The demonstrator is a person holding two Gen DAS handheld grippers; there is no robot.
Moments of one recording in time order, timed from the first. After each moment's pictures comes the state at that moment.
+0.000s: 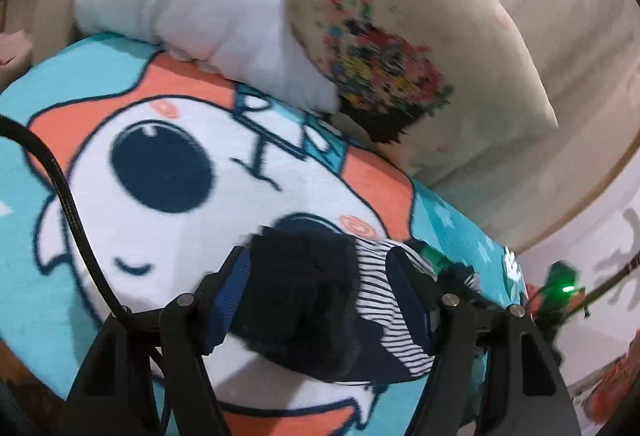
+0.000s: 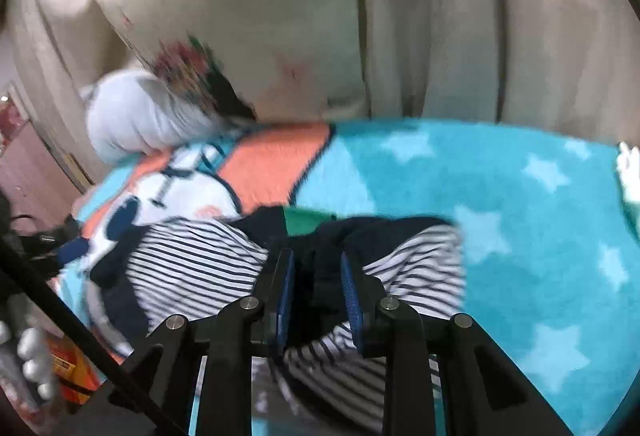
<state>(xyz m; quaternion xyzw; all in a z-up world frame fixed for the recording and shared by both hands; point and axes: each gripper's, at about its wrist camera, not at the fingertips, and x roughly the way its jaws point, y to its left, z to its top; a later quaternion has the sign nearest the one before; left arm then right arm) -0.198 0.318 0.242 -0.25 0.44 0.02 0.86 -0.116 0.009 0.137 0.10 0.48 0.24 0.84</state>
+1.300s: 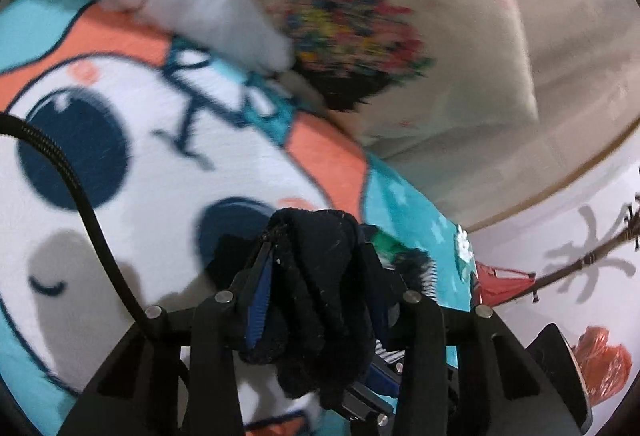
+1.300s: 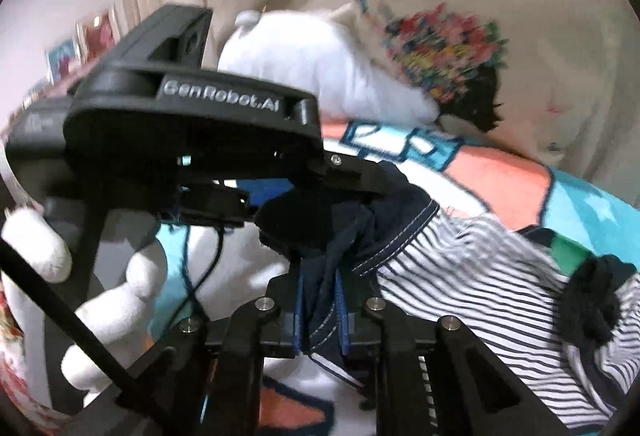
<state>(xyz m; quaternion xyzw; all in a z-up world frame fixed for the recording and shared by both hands) -0.153 0.295 0.221 -0.29 0.49 -0.10 0.81 -0.213 0.152 0.191 0.05 0.35 0.40 0.85</state>
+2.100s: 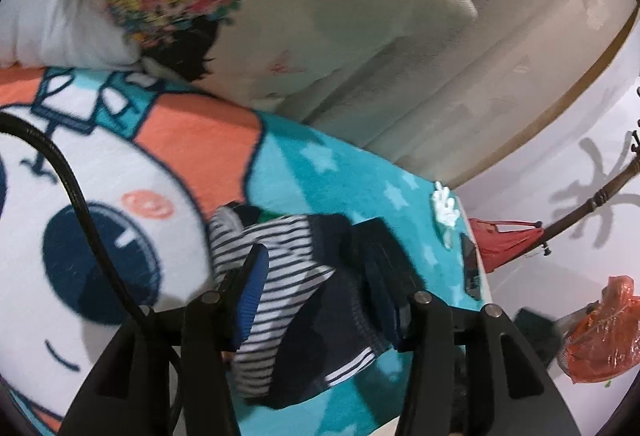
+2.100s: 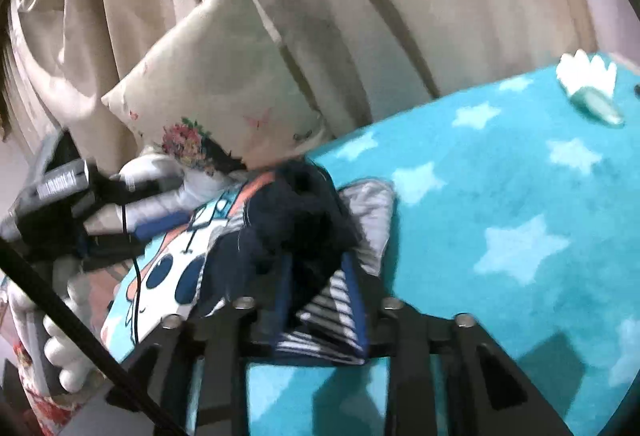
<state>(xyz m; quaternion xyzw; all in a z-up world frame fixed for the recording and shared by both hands) -0.135 0.168 0.232 -0.21 0.51 -0.14 0.82 -0.203 -0.095 0.153 0.28 0.35 0.20 0.87</state>
